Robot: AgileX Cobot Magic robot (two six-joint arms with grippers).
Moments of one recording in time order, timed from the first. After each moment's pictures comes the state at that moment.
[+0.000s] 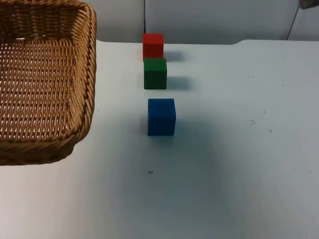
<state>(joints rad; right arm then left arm) 0.48 1.41 -1.19 0.36 0.76 -0.12 0.43 1.29 -0.60 -1.03 0.84 0.91</state>
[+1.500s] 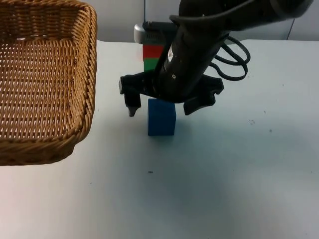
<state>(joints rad) 0.67 2.23 -1.57 -0.12 0.59 0.51 0.43 1.29 -0.60 -1.03 0.84 0.91</state>
